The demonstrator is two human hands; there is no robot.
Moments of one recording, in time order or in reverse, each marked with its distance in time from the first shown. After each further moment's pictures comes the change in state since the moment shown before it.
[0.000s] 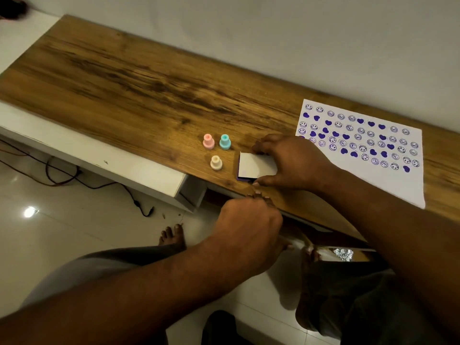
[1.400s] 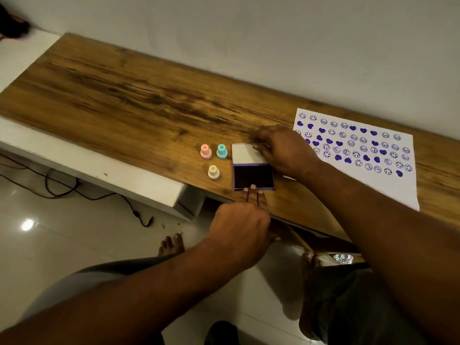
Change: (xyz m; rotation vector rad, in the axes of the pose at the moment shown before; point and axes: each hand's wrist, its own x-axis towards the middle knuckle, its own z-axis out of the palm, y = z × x) left_hand 0.015 -0.011 0.015 -0.036 -0.099 -0.066; right_hand 0.033 0.023 0.003 0.170 0.136 0.125
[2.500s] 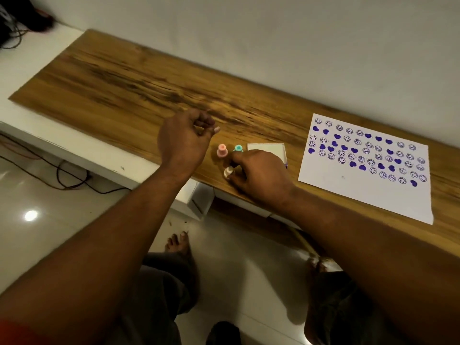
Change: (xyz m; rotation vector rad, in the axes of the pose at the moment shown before) left_hand 0.056 -0.169 -0.021 -0.693 0.822 -0.485; right_hand -0.009 -0.085 0.048 0.040 0.195 -0.145
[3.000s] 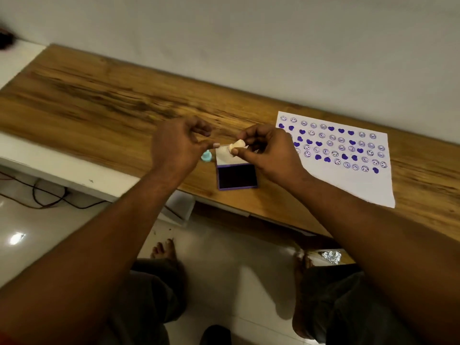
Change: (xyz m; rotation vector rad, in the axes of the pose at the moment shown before) left_hand -0.011 0.043 0.027 -0.035 -0.150 0.096; right_hand -0.023 0.057 -0.059 0.652 0.187 0.377
